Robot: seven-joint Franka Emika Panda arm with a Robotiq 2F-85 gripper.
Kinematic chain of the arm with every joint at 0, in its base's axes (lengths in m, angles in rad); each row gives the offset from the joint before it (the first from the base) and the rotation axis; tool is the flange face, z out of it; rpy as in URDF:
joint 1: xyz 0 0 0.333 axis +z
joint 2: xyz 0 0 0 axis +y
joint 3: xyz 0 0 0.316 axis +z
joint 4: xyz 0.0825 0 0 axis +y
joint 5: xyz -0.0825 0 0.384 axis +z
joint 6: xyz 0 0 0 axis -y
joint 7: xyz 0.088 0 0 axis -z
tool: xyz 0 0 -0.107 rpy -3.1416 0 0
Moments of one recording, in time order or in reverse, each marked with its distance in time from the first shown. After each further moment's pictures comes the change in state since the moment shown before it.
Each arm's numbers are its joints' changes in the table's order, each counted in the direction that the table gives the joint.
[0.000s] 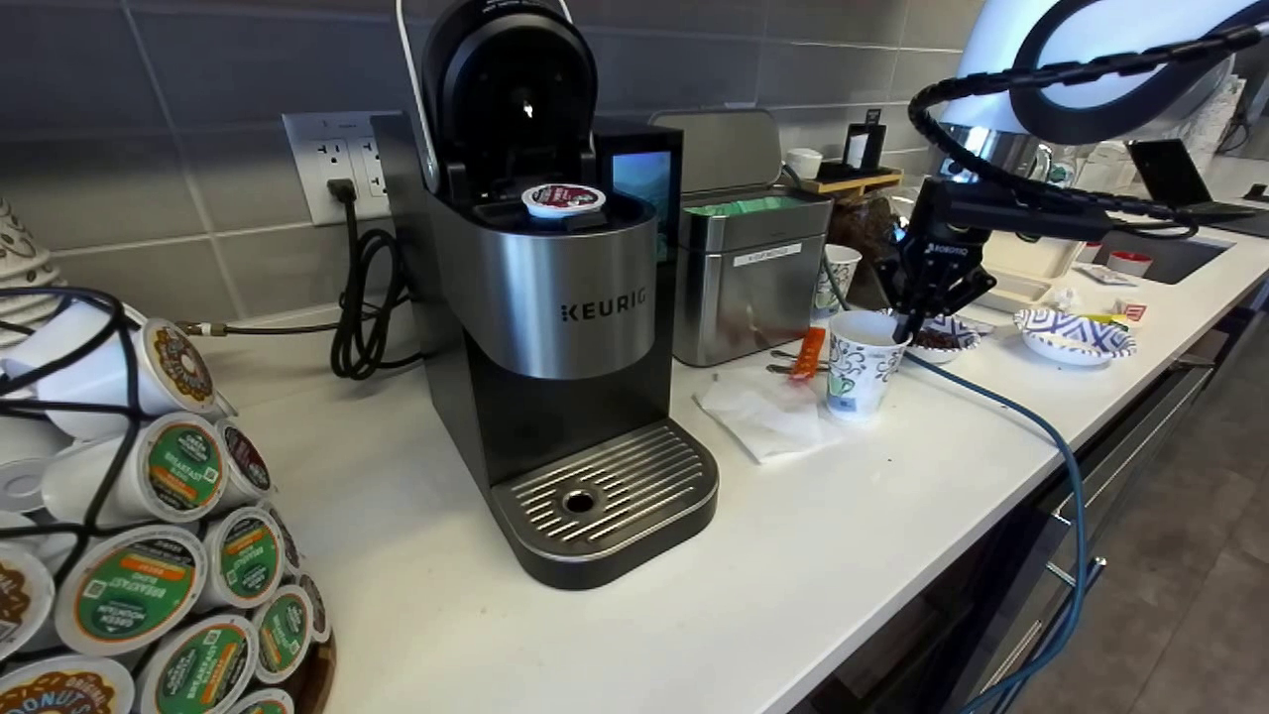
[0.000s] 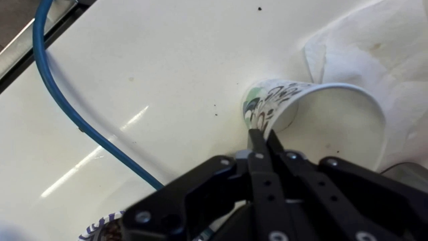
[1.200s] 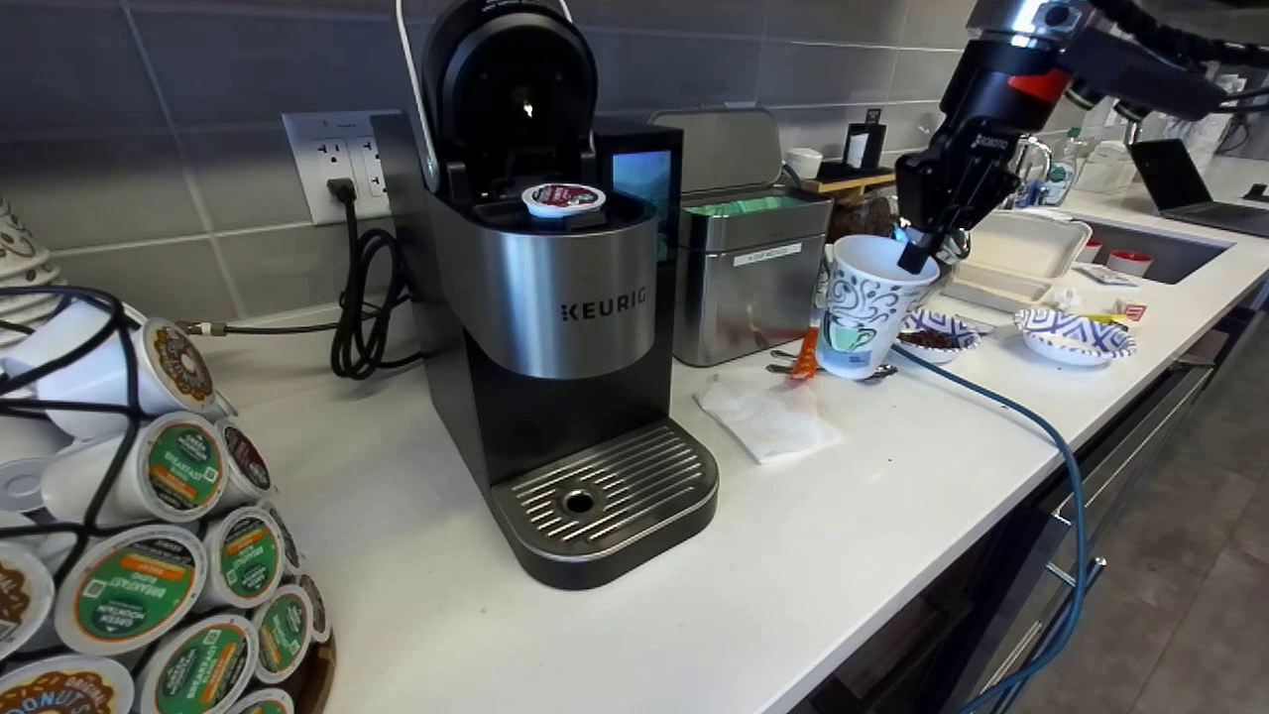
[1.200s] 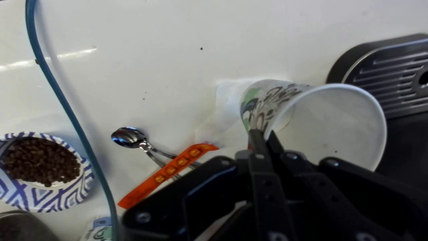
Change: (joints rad) arm 0.062 -0.228 0.090 0.029 0.020 -0.100 -0.366
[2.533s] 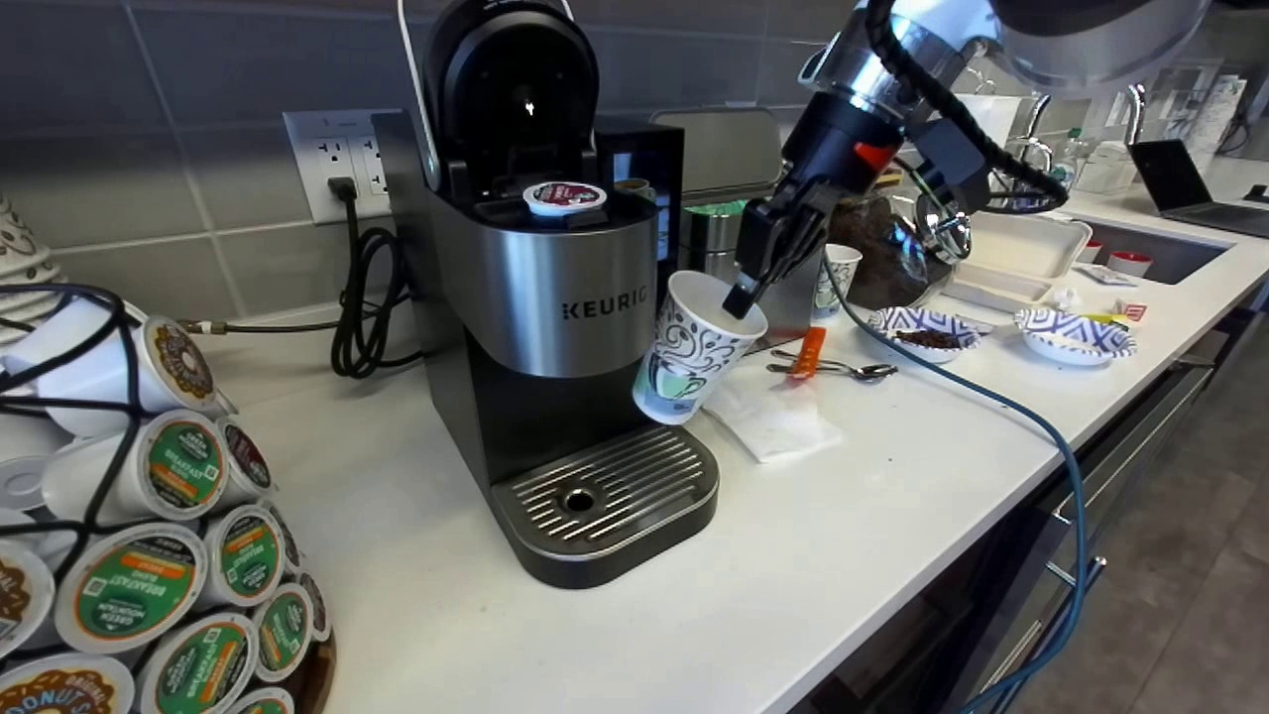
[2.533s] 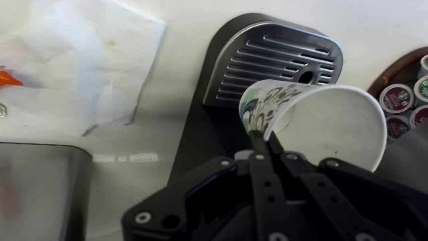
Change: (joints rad) arm 0.045 0.271 0.116 -0.179 0.232 0.257 -0.442
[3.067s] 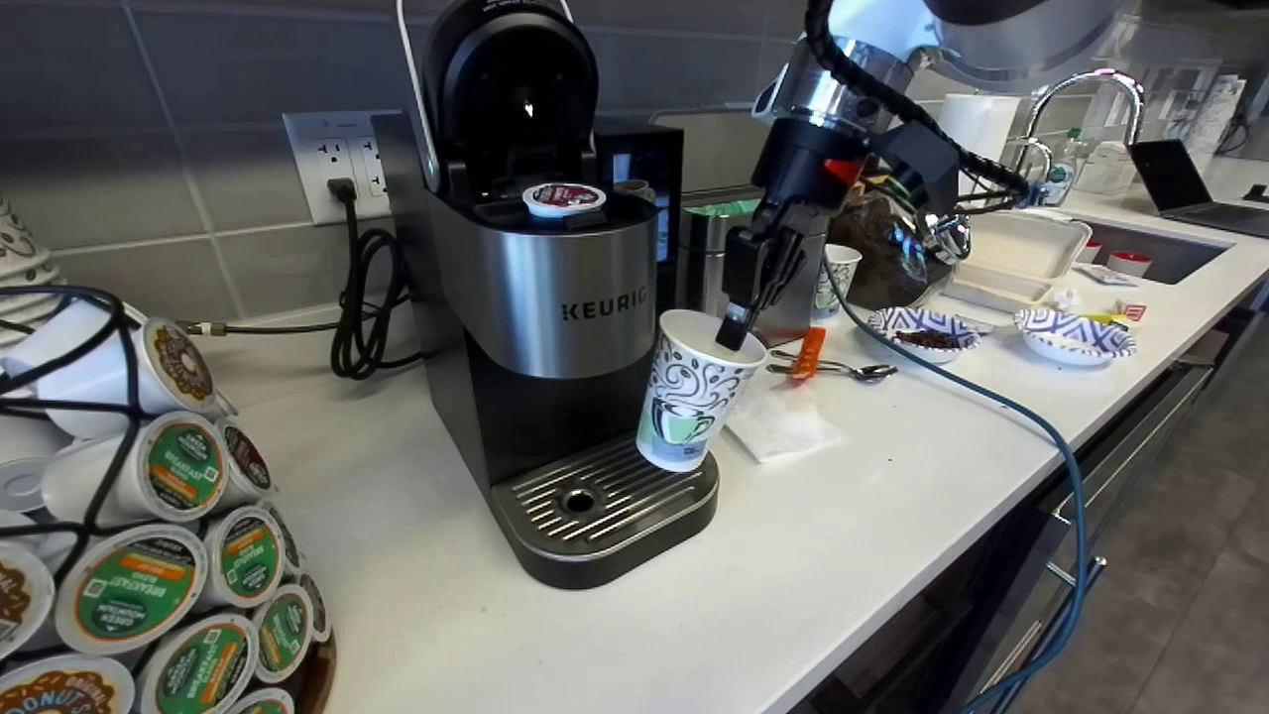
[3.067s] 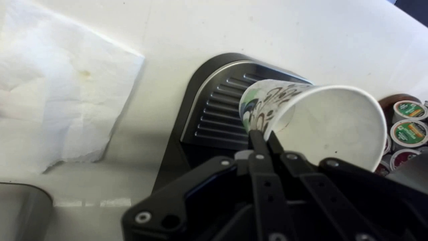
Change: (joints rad) arm 0.002 0.104 0.010 -0.161 -0.011 -0.240 -0.027
